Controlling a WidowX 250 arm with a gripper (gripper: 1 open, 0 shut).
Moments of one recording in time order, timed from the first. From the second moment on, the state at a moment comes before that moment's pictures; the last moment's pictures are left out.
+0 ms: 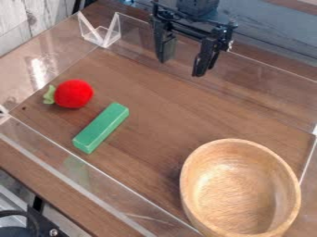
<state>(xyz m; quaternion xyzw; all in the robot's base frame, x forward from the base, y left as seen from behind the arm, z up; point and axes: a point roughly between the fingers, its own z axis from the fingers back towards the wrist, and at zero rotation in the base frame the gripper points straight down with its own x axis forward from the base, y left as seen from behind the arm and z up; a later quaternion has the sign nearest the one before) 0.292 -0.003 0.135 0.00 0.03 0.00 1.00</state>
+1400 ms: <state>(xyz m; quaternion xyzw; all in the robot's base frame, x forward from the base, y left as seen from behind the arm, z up) 0.233 0.154 0.084 -0.02 0.03 -0.13 0.99</state>
